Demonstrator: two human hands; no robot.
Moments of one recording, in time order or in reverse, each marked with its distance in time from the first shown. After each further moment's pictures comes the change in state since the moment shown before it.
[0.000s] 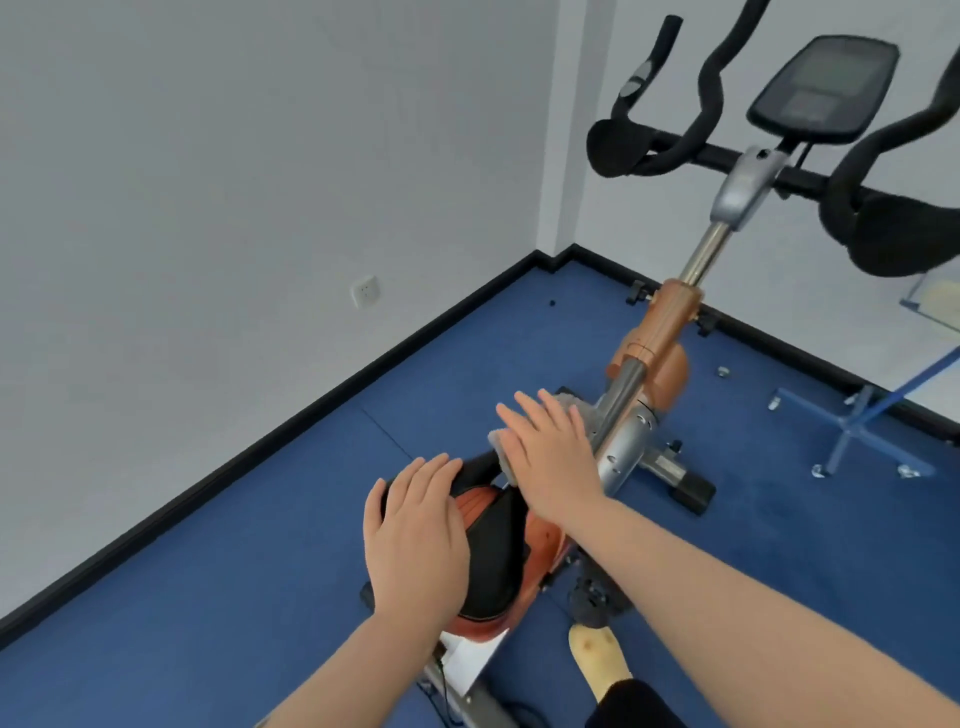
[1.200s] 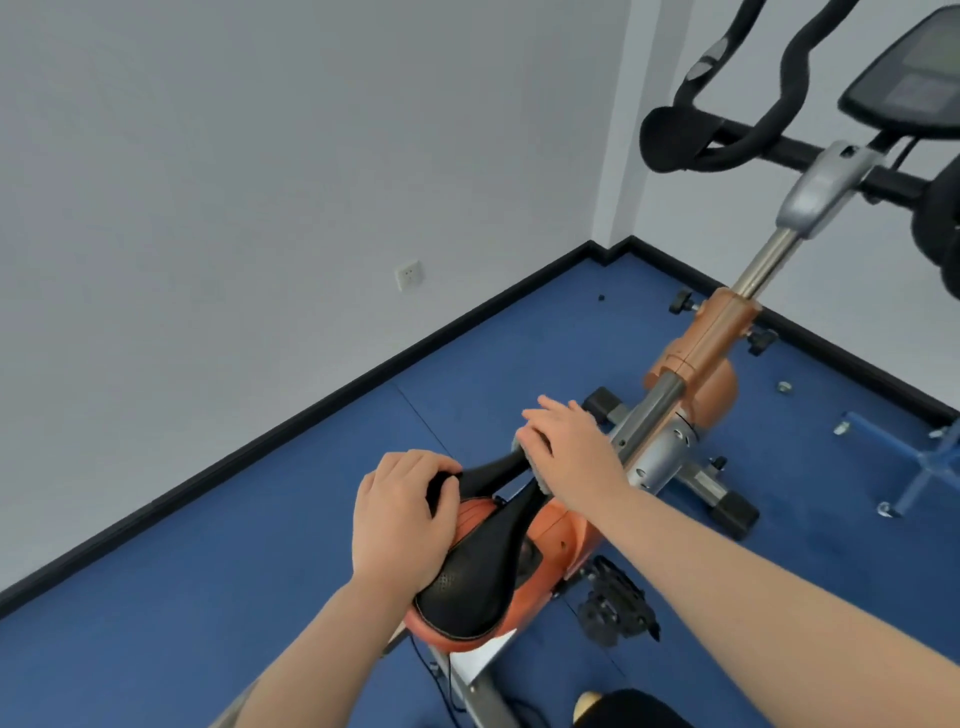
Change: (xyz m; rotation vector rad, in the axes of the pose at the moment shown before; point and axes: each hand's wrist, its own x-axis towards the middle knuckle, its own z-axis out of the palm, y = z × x) left_hand 0.025 -0.006 -0.003 -0.116 -0.043 -0.073; right_hand 0.030 0.028 -0.011 0.269 -0.076 -0.141
